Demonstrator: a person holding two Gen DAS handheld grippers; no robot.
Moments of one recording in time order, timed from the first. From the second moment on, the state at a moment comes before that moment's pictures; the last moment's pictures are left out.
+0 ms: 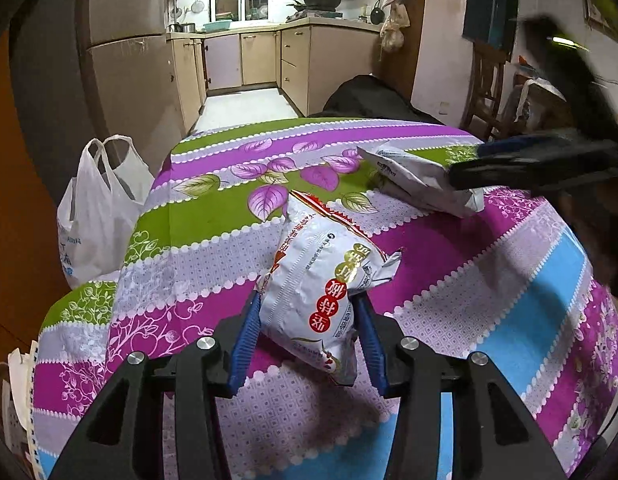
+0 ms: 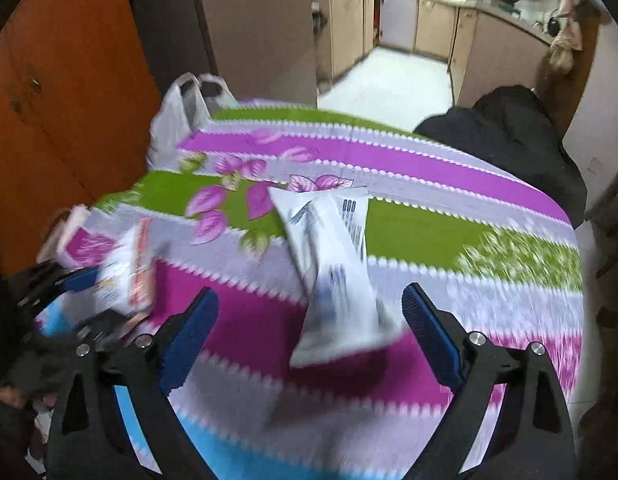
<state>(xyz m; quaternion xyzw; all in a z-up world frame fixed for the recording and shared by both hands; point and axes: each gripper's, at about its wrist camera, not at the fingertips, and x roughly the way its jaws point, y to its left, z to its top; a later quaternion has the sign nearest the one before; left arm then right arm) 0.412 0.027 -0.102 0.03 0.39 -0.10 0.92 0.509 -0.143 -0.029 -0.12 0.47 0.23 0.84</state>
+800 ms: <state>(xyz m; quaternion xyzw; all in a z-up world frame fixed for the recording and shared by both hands) 0.410 0.025 -0.105 0.03 0.39 -0.09 0.92 0.493 -0.140 -0.057 -0.14 0.46 0.16 0.86</state>
